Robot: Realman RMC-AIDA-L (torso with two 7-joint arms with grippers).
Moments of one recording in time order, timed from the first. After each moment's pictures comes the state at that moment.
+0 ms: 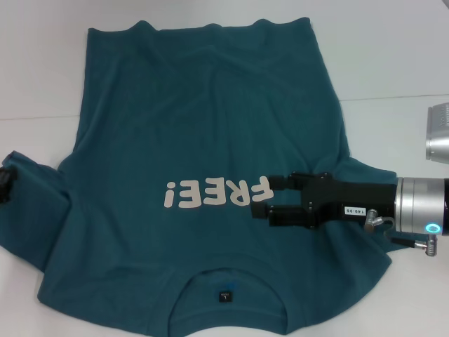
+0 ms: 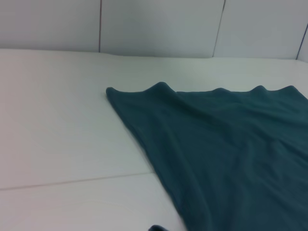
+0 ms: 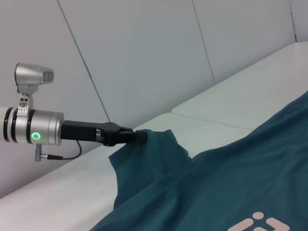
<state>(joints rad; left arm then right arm) -0.45 -2.13 0.55 0.82 2.05 0.96 -1.60 0.59 2.09 -0.75 -0.57 -1.92 -1.42 1.46</state>
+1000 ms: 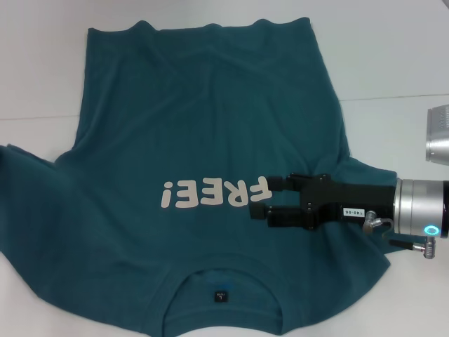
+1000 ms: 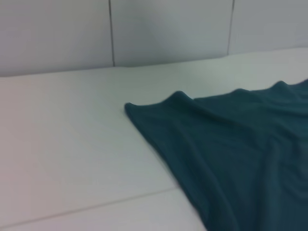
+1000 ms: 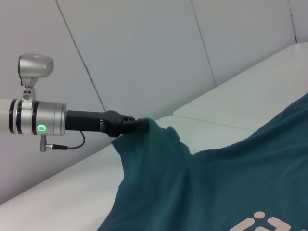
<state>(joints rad) -0.46 -2.14 0.58 0.91 2.10 0.89 -1.60 0.59 2.09 -0.75 -0.55 -1.91 -1.42 1.46</state>
